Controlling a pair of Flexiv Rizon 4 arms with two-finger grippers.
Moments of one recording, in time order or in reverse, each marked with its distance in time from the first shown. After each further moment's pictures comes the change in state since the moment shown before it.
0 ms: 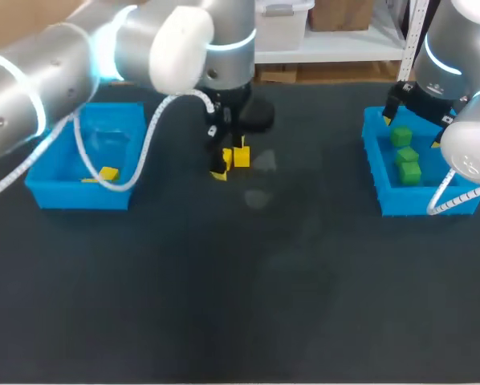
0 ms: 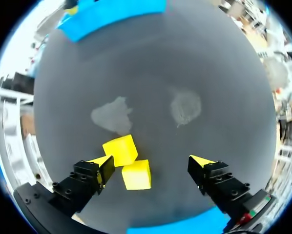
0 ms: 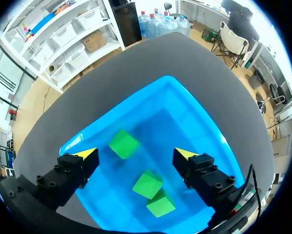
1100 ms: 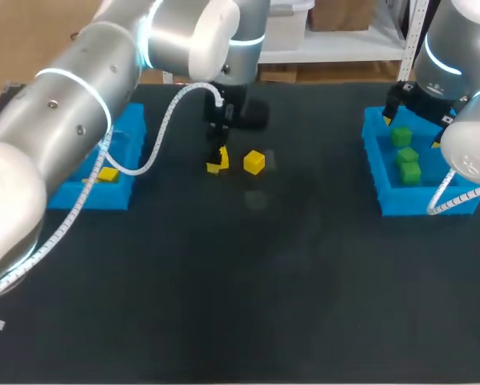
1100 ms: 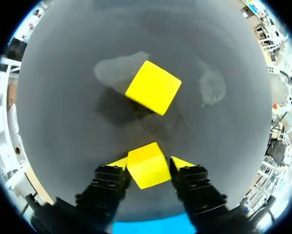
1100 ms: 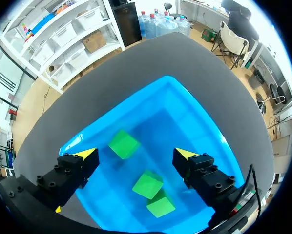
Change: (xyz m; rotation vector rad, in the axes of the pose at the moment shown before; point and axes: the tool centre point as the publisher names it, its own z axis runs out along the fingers) left arm 0.031 0.009 0.023 0.147 0.094 -0.242; right arm 0.000 0.000 0.000 0.000 0.000 0.000
